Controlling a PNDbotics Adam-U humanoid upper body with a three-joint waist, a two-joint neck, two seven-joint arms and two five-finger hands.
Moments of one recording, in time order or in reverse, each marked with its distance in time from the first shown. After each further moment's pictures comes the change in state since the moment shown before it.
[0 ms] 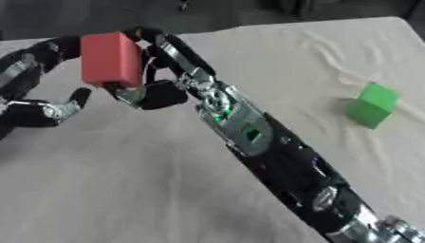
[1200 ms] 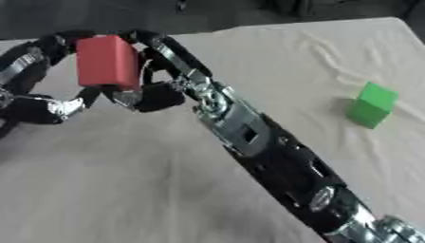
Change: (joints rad) left arm -0.034 -0.027 -0.007 -0.004 -0.028 -0.003 0.003; right arm -0.001 0.005 0.003 0.000 0.000 0.006 0.021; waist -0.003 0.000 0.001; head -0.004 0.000
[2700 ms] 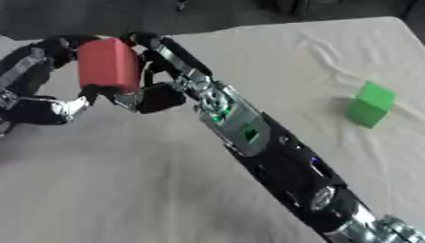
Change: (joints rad) left arm -0.004 -0.009 -0.022 0.002 0.046 0.013 0.032; right arm 0.000 -0.003 -0.007 0.001 0.009 0.005 0.040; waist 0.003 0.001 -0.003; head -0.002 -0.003
